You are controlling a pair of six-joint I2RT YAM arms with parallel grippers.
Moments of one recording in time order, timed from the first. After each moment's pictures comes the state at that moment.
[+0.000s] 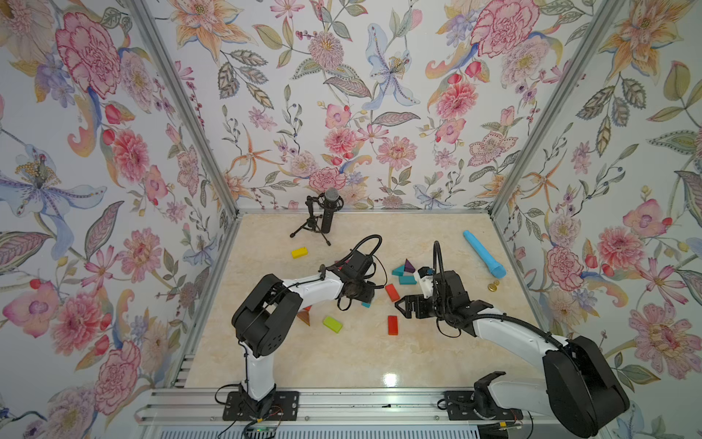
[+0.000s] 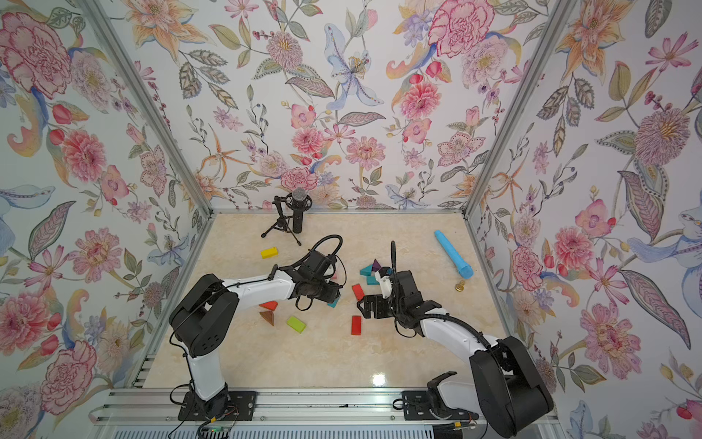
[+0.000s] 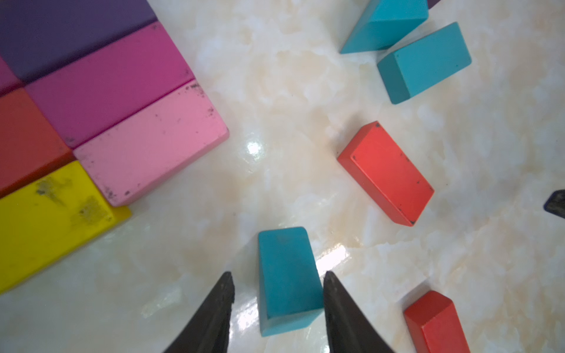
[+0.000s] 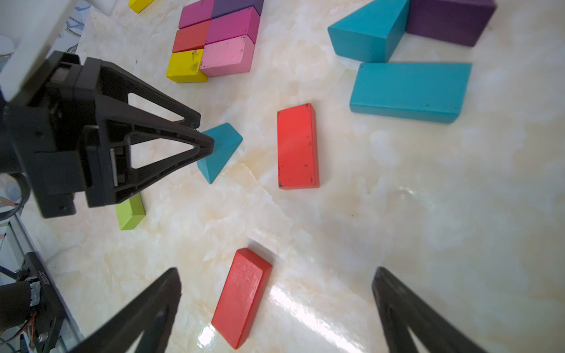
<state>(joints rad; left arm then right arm) -0.72 1.89 1.19 -0.33 0.10 -0.32 0.45 1.28 0.56 -0.11 -0.33 0.34</state>
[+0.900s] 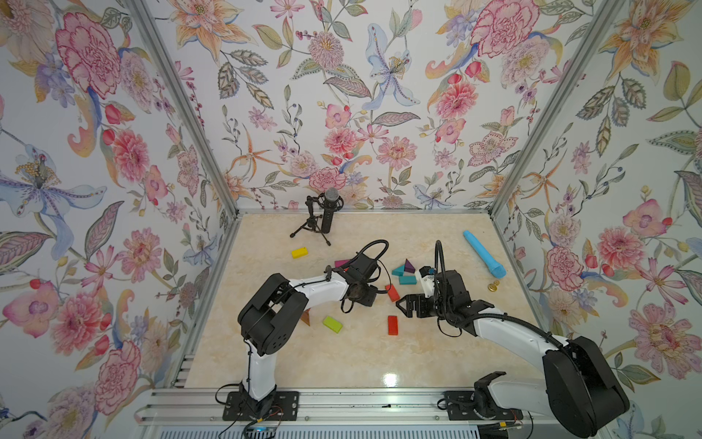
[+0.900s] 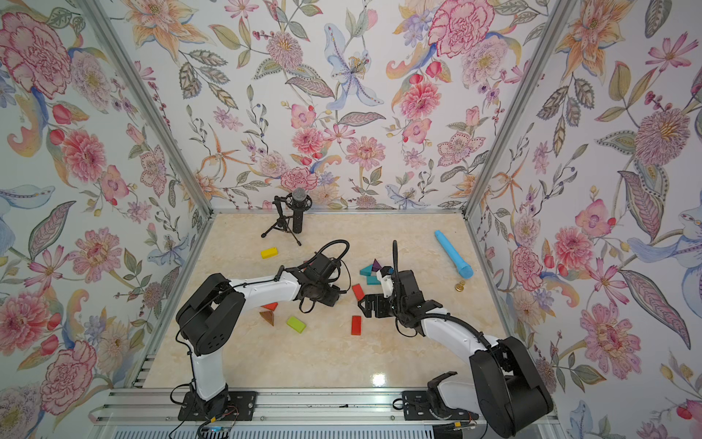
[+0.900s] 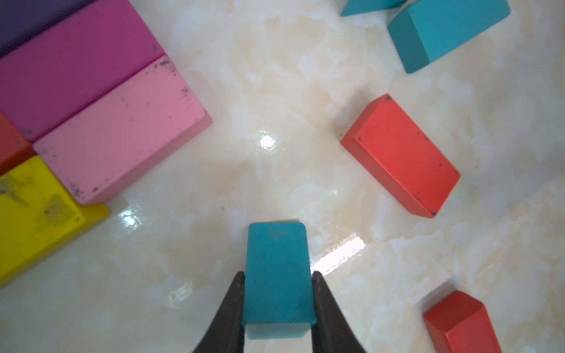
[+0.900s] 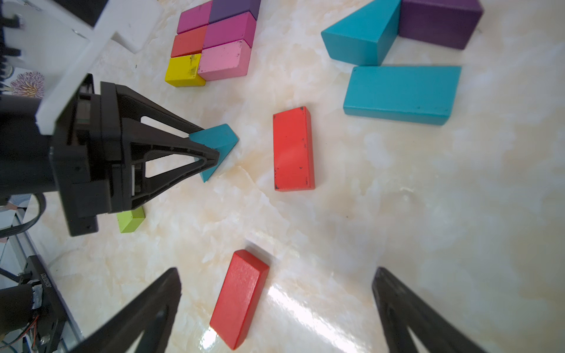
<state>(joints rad) -0.75 1.93 1.21 -0.36 0.06 -0.29 0.44 1.28 0.56 -0.11 -0.34 0.34</state>
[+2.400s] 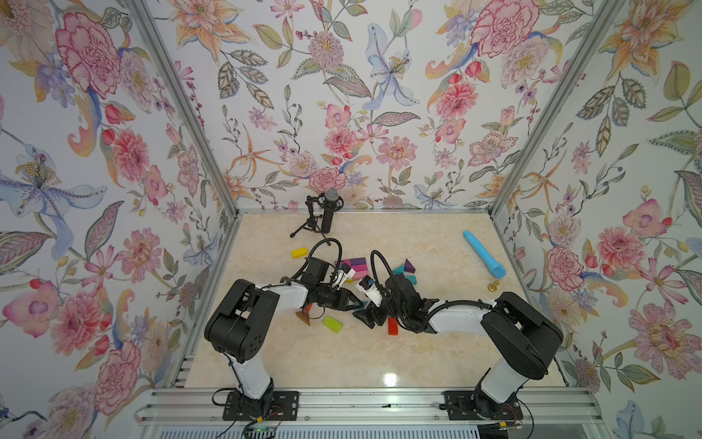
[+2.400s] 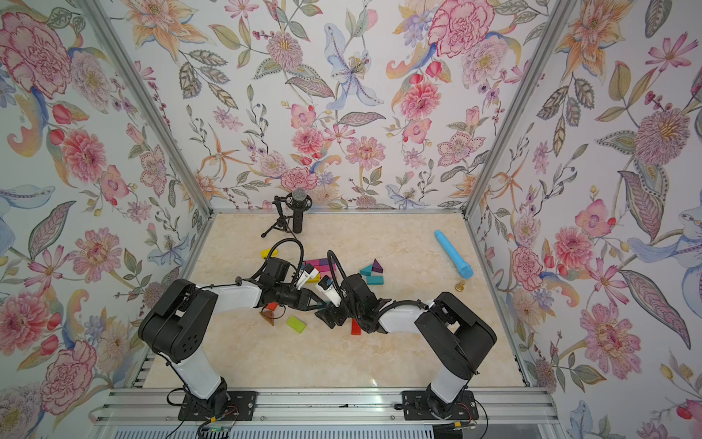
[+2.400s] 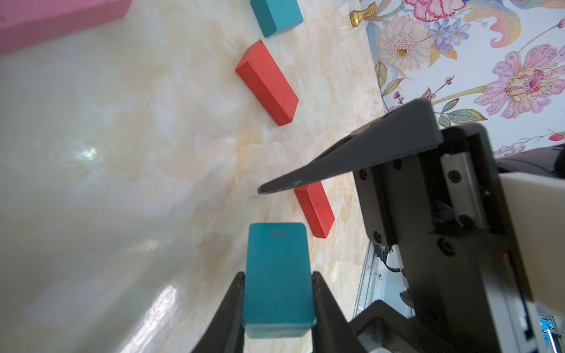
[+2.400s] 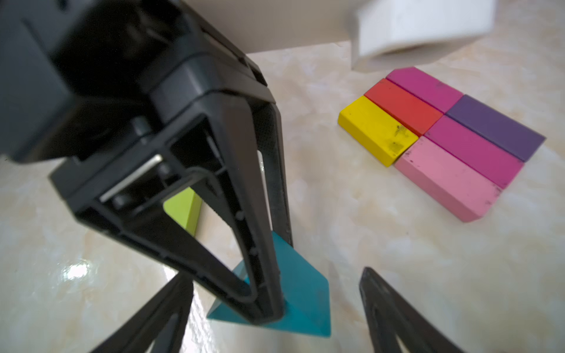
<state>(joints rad) -0.44 1.76 0.82 -0.02 0.89 -0.27 0.80 1.68 0.72 0.32 -0.28 -0.09</state>
